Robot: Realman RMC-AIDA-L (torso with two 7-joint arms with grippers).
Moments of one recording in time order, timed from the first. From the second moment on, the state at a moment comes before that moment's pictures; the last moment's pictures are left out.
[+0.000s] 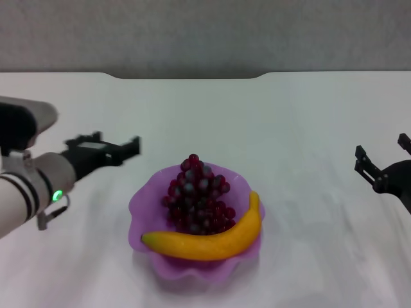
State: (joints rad) left arm -0.26 -2.04 1.72 1.14 -1.17 -0.27 0.75; right arm 0.40 2.02 0.63 0.27 -2.16 -1.04 -0.01
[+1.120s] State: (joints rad) left arm -0.32 -2.04 2.14 0.35 -0.77 1.09 -0.19; right arm 0.40 2.02 0.63 0.28 -2.16 -1.04 0.00
